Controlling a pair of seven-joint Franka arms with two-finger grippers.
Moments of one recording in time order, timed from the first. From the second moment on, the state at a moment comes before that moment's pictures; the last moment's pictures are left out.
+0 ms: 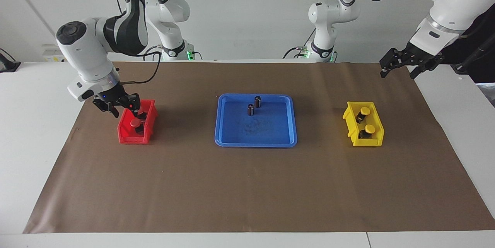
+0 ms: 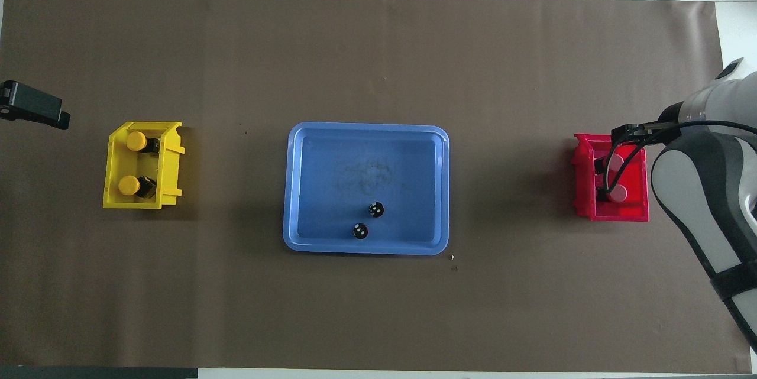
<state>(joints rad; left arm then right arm) 0.05 0.07 -0.12 -1.42 0.00 1.44 0.07 -0.09 0.05 0.00 -2.05 0.00 2.14 -0.11</state>
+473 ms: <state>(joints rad) 0.05 0.07 -0.12 -1.42 0.00 1.44 0.07 -0.10 0.06 0.00 -2.16 0.00 2.27 -0.12</state>
